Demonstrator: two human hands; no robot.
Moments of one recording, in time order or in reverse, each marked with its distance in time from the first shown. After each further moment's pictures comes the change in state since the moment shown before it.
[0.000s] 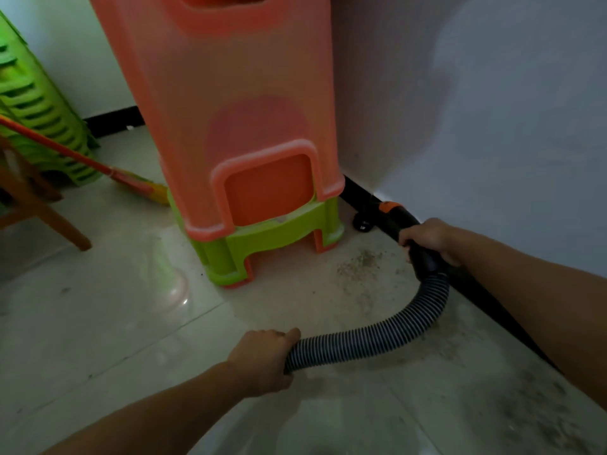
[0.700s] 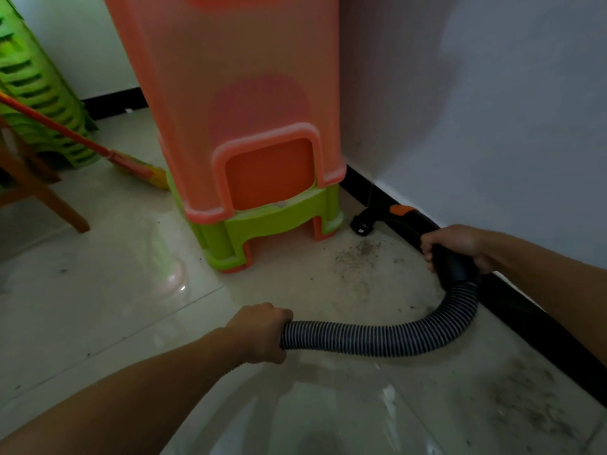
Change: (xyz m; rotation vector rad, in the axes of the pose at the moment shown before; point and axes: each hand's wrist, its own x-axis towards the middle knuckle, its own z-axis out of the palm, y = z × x) left_hand 0.008 -0.003 -0.018 -0.041 -0.118 -0.075; right_hand -0.025 0.028 -0.029 -0.041 -0.194 0.130
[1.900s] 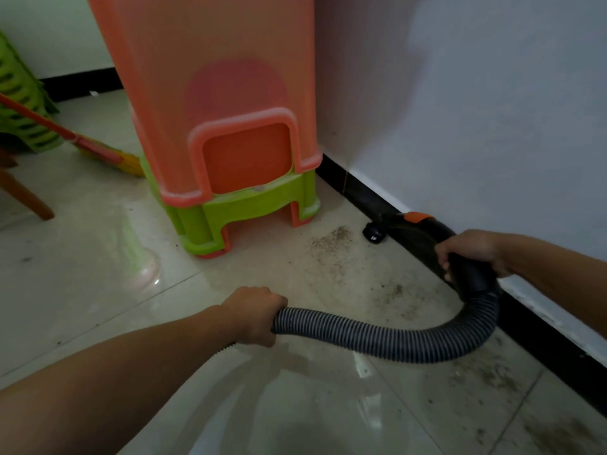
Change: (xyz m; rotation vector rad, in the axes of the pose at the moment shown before) left_hand -0.007 0.029 -0.008 0.097 0.018 0.136; right_hand -0.068 0.046 -0.031 -0.107 0.110 0.127
